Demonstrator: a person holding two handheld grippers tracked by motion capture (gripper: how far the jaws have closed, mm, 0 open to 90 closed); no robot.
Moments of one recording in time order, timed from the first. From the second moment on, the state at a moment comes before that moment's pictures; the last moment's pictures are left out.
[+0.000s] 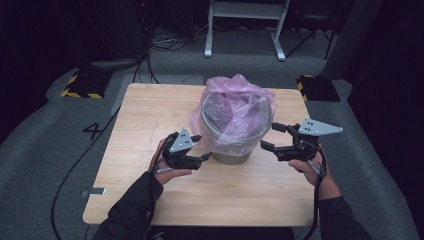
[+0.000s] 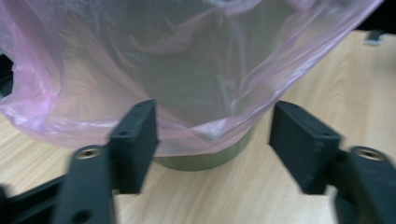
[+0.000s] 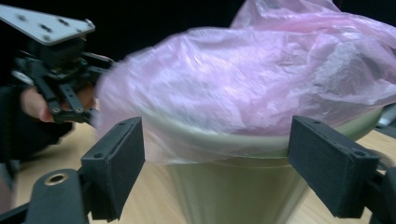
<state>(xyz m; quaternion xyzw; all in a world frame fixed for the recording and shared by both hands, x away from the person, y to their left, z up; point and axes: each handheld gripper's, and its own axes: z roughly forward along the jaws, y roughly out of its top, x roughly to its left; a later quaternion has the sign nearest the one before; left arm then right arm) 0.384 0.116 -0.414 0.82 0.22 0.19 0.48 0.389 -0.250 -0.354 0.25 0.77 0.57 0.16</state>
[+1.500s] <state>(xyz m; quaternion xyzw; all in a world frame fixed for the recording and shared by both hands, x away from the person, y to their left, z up) 0.369 0.058 -0.429 0.85 0.15 0.19 0.47 0.367 -0.216 -0.397 0.23 0.78 0.58 0.10</state>
